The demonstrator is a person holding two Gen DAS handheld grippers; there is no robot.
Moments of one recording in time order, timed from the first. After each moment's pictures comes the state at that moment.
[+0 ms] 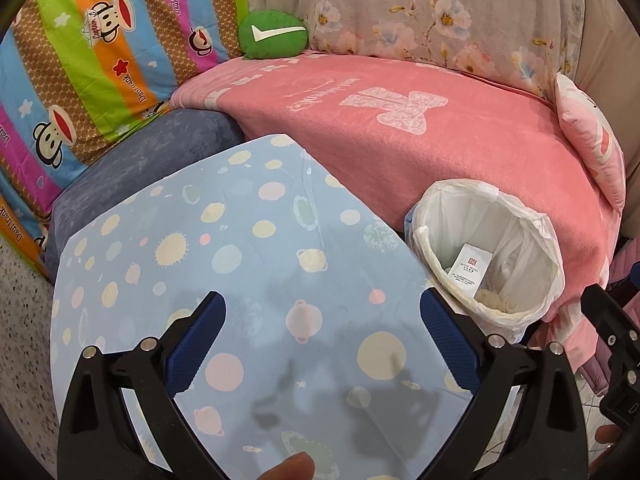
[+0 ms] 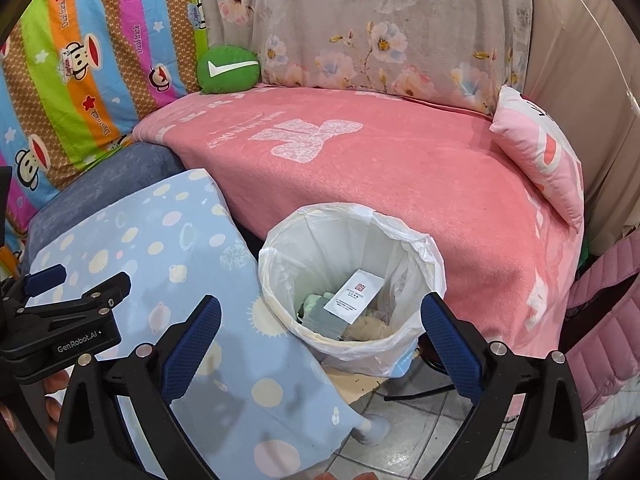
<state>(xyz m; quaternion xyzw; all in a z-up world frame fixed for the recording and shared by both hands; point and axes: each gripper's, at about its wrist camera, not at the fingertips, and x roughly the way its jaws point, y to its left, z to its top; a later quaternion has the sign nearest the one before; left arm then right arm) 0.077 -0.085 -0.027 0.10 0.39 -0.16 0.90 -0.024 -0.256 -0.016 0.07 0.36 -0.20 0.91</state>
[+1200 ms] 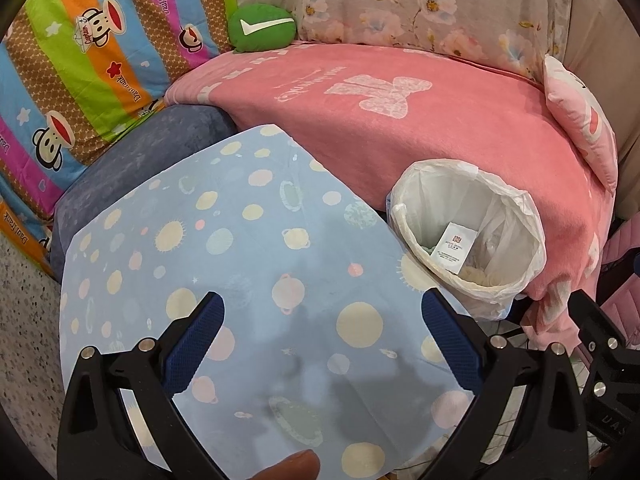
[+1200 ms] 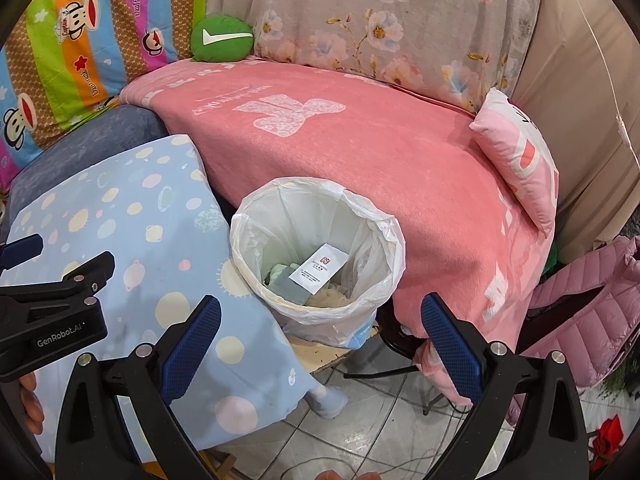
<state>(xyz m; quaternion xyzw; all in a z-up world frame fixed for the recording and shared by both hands) 0.045 -0.099 -0.016 0.12 0.41 -0.16 0.89 -0.044 -0.258 -0.007 0.02 0.41 -0.22 0.89</state>
